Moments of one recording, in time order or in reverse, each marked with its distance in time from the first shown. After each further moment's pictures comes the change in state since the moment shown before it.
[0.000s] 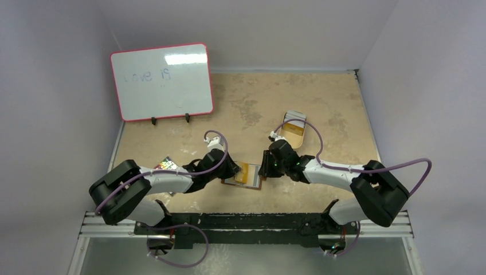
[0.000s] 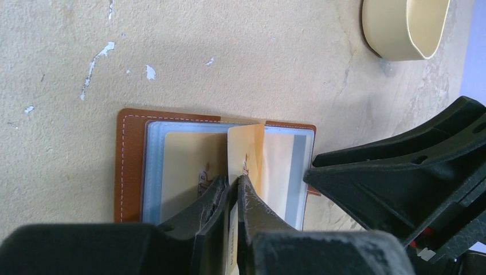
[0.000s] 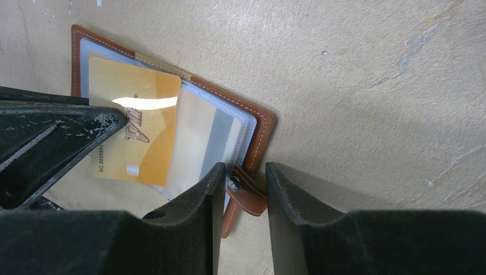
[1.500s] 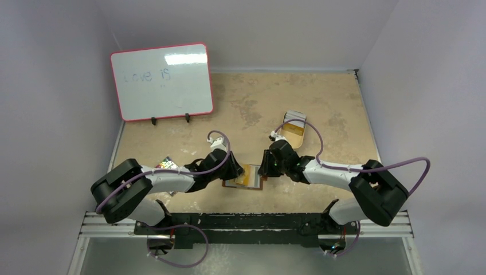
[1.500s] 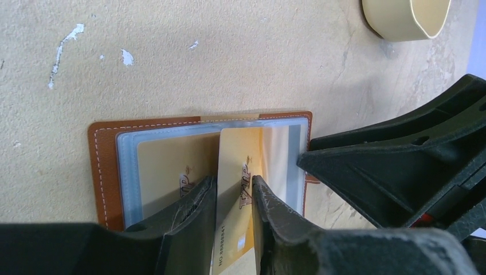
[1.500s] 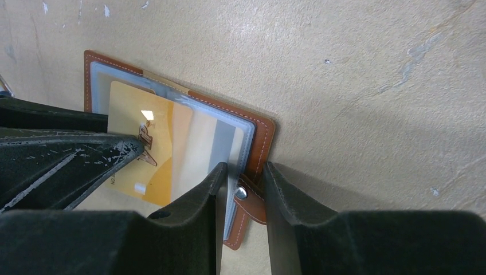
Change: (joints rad) left arm -0.013 0.015 0.021 -0.019 0.037 0.007; right arm -0.002 0.008 -0.015 0.048 0.000 0.013
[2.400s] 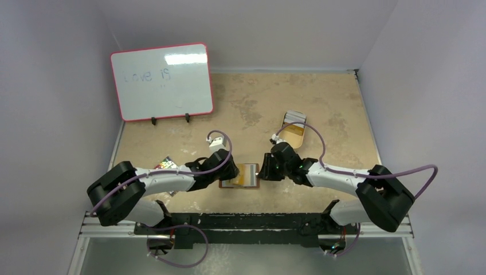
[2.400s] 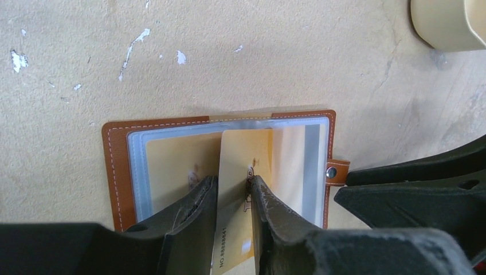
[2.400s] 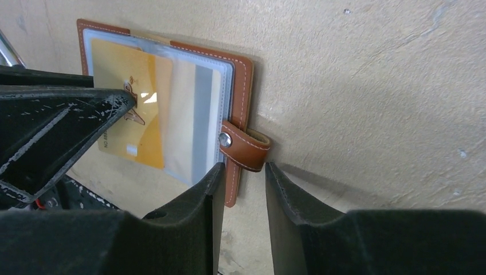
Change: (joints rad) left arm -0.043 -0.043 0.079 -0.246 -0.148 0.014; right arm 0.012 -0.069 -0.014 -0.067 -0.052 0.044
